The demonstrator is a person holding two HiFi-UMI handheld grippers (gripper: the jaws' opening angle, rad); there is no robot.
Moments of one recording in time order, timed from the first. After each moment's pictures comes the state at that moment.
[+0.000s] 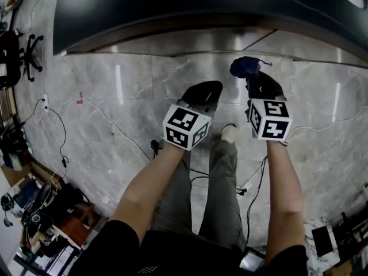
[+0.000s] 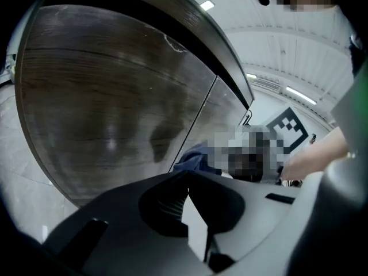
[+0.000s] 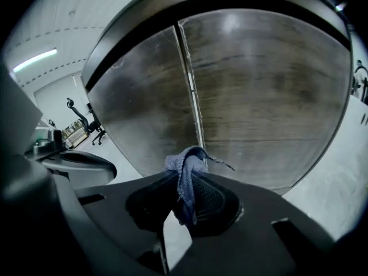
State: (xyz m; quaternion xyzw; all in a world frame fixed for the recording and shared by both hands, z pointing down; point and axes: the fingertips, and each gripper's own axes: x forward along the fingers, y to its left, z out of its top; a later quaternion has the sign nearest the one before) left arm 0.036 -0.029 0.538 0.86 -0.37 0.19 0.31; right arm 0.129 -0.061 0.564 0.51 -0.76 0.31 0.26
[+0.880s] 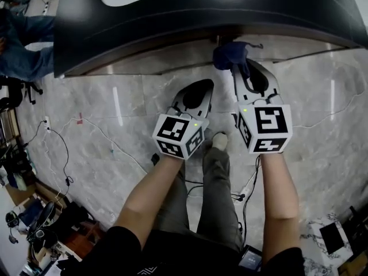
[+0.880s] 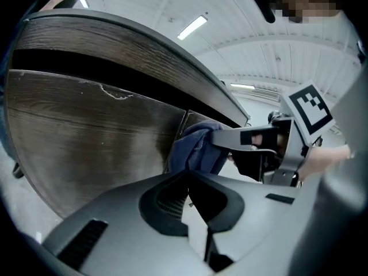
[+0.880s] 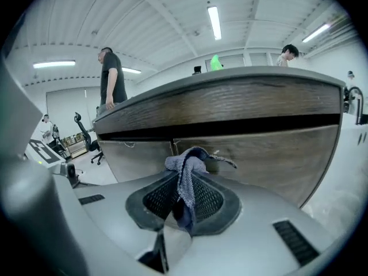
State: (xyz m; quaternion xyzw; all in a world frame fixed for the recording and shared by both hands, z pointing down) left arm 0.105 -0.048 0.446 0.87 -0.40 0.13 0.27; right arm 0.172 -0.087 0.406 0.54 -0.80 0.20 0.15
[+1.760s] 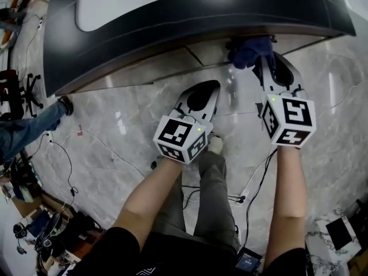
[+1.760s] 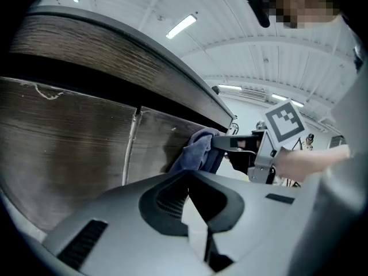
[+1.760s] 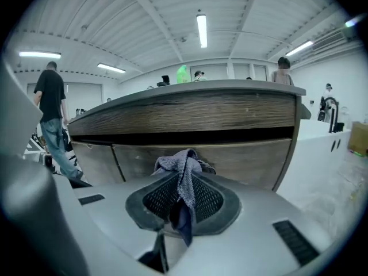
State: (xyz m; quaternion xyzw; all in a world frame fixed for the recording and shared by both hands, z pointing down) left arm 0.188 -0.049 0.423 0.90 -0.35 0.12 0.25; right arm 0.312 -0.097 0.396 0.62 -0.75 0.18 0.15
